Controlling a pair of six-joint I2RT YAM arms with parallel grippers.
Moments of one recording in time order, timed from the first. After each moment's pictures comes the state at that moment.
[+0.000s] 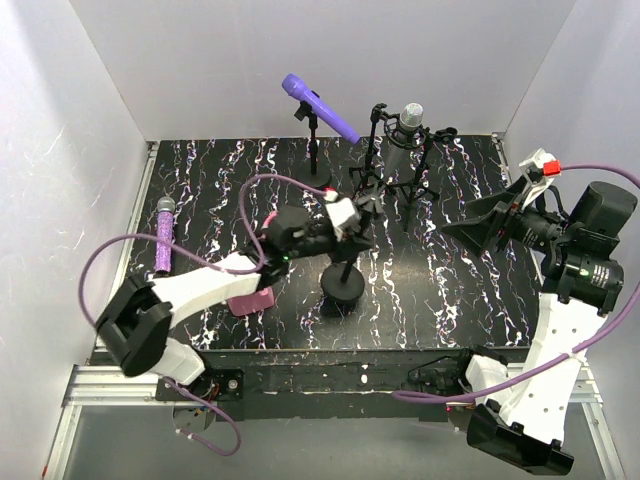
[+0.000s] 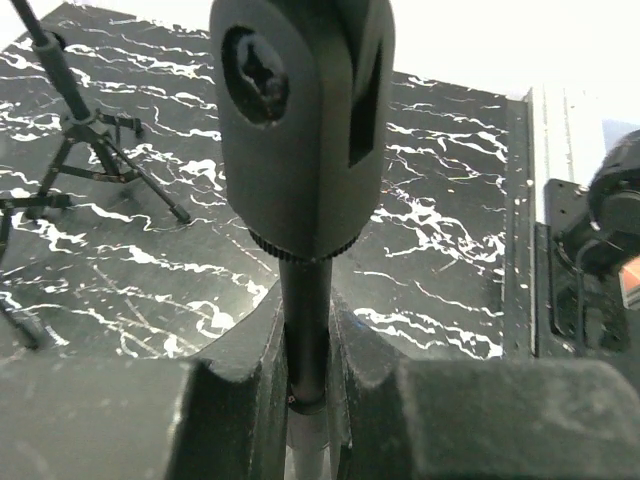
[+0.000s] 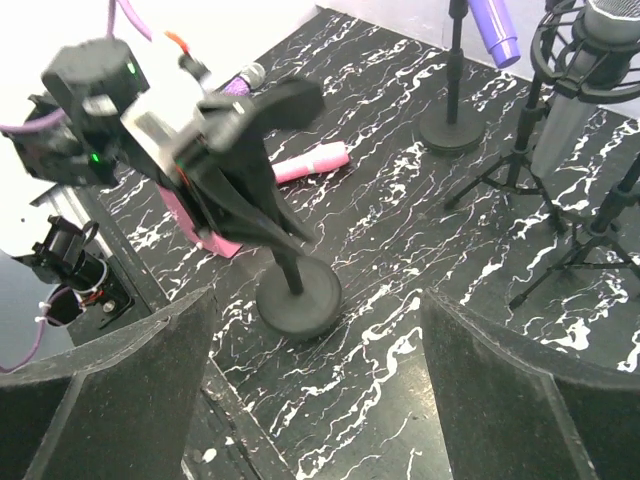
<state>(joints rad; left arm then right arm) -0.86 1.50 0.92 0.45 0.44 0.03 -0.37 0.88 1.34 -0.88 -1.26 -0.16</state>
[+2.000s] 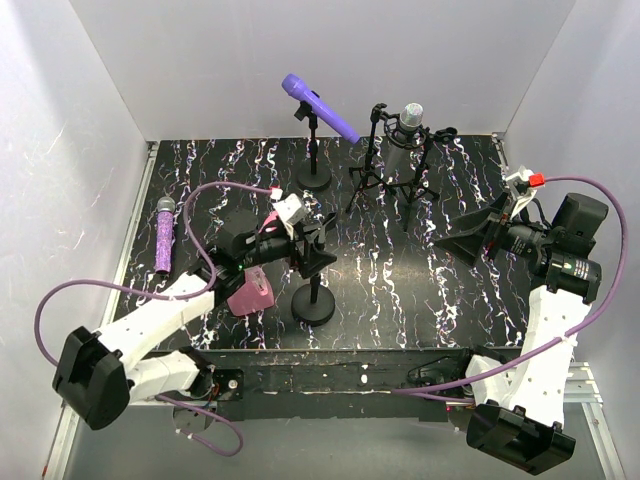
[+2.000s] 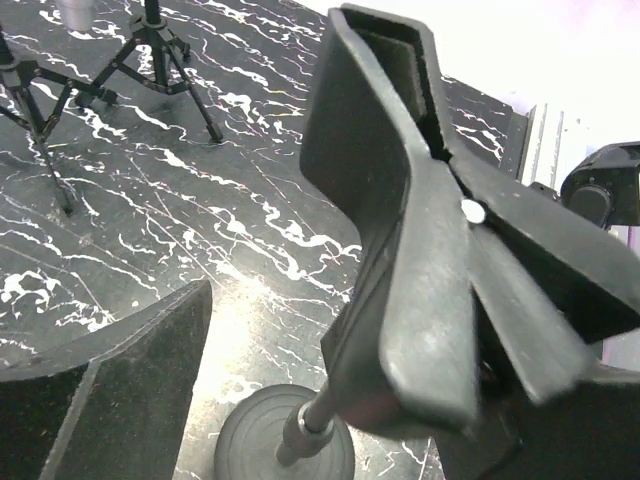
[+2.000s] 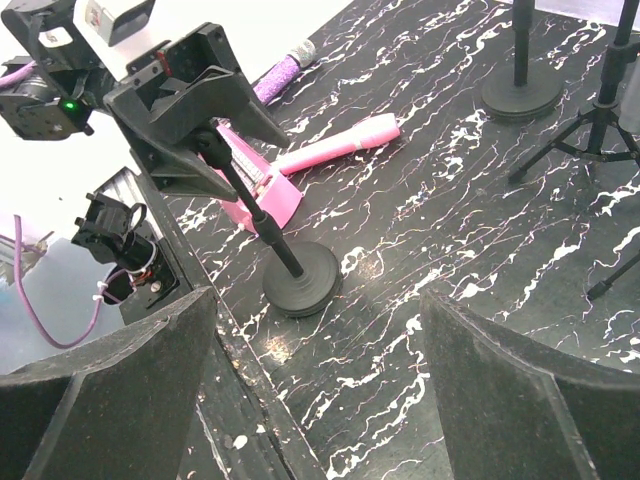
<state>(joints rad) -0.65 1.15 0.74 0.23 0.53 -0.11 -0.37 0.87 1.10 -0.79 -1.39 -0.17</state>
